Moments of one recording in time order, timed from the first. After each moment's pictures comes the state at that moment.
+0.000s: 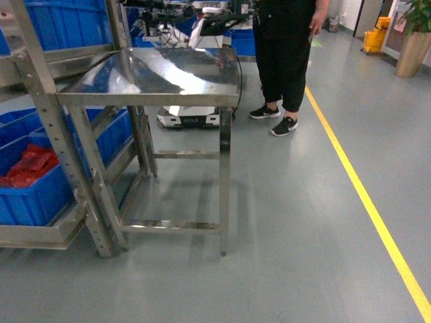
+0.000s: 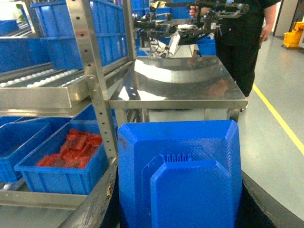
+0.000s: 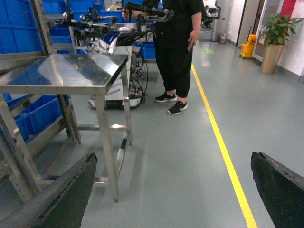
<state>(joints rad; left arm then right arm) -0.06 0.71 0.32 0.38 -0.13 0.06 0.00 0.00 0.01 -0.01 0.00 0.00</state>
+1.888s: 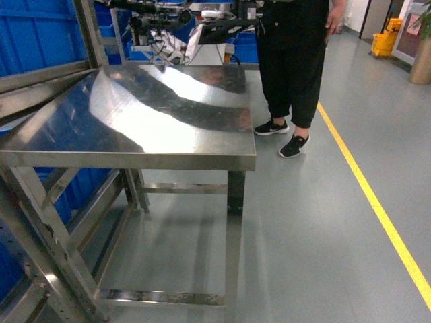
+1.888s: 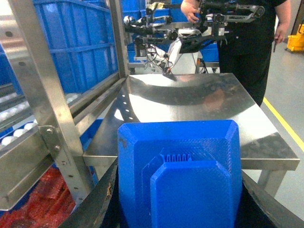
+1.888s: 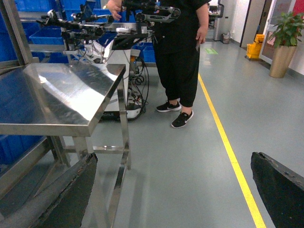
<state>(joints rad) -0.06 0.71 0.32 0.39 -0.13 0.06 0.00 0.00 0.01 -0.01 0.00 0.00</state>
